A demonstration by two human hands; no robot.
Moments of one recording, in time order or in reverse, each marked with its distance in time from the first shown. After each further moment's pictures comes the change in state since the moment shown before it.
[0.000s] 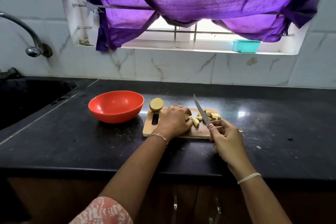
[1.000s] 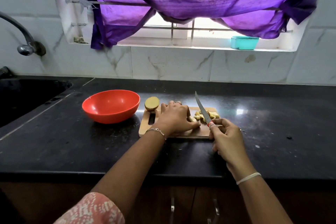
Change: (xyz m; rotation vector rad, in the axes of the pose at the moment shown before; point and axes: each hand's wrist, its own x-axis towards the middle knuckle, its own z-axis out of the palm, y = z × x) left_hand 0.014 0.008 -0.002 0.191 -0.112 0.035; right_hand 0.005 0.004 0.001 0.101 0.033 0.081
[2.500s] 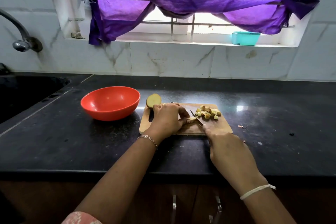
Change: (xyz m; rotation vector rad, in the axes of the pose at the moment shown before) left_hand -0.022 -0.014 0.004 -0.229 0.166 -0.035; right_hand -0.043 -0.033 -0.007 -1.124 -0.189 -0.320
